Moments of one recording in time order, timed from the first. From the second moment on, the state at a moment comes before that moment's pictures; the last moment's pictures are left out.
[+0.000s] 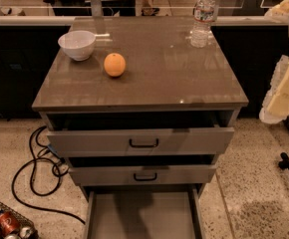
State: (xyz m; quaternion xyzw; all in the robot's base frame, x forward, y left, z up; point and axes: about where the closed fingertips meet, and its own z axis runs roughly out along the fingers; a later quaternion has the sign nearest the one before) arm 0.432 -0.202 1.020 -0.60 0.77 -0.08 0.22
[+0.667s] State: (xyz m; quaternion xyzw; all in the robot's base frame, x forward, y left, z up) arm 0.451 -0.209 1.024 -0.58 0.77 -0.09 0.25
